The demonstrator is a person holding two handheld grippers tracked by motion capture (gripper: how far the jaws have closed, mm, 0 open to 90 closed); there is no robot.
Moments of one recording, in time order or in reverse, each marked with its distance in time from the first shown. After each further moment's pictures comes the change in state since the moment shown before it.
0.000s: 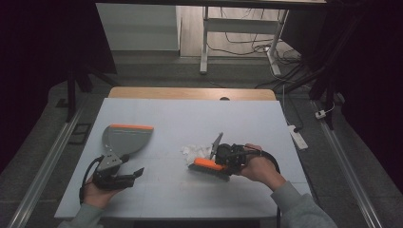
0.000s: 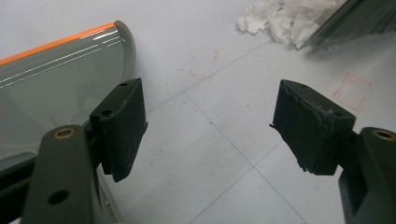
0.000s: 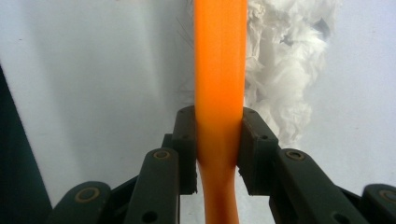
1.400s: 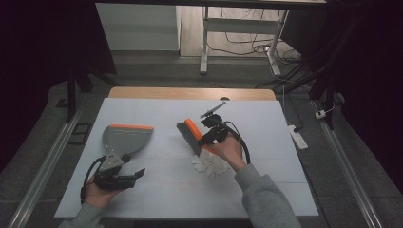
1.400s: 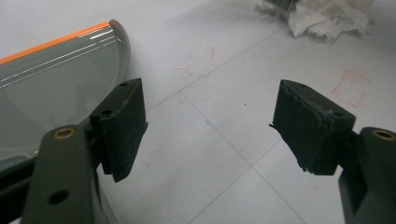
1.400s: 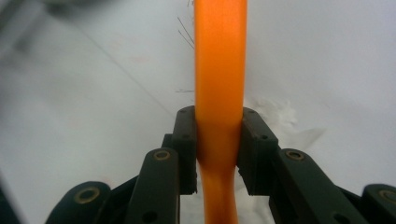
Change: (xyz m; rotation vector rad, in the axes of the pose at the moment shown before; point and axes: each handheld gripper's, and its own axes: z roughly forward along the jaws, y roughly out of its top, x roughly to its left) left arm -0.003 0.001 0.002 0.007 -0.001 0.014; right arm -0.068 0.045 0.017 -0.339 0.145 0.724
